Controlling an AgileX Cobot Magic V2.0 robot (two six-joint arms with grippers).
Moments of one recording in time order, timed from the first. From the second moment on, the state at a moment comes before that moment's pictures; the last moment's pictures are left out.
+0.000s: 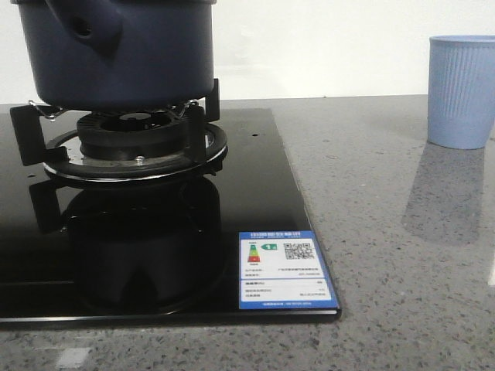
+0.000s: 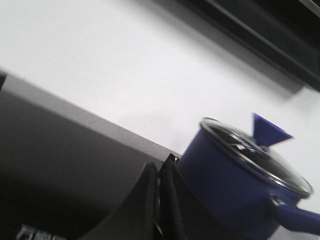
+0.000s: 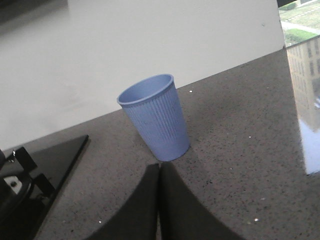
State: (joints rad) left arm 0.01 0.07 -0.24 -0.58 0.21 0.11; right arm -0.02 0.09 -0.24 0.24 0.30 0.09
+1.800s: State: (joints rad) left arm -0.42 1.31 -1.04 -0.57 0.13 0.49; right arm 0.20 0.65 -0.66 0.18 0.45 -0.14
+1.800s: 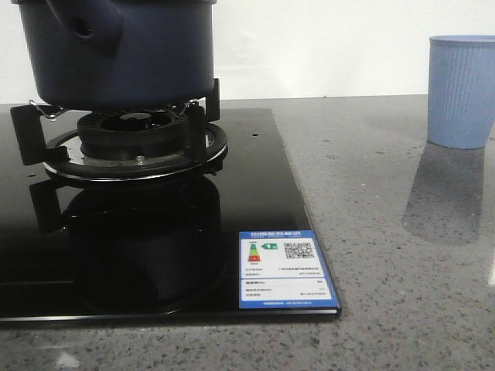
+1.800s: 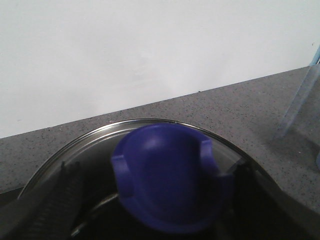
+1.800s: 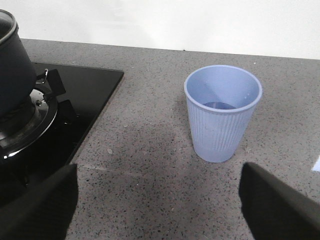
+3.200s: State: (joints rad) left arm -0.36 1.17 -1.09 -0.57 0.15 0.49; right arm 0.20 0.81 -0.56 0.12 0.22 -0.14
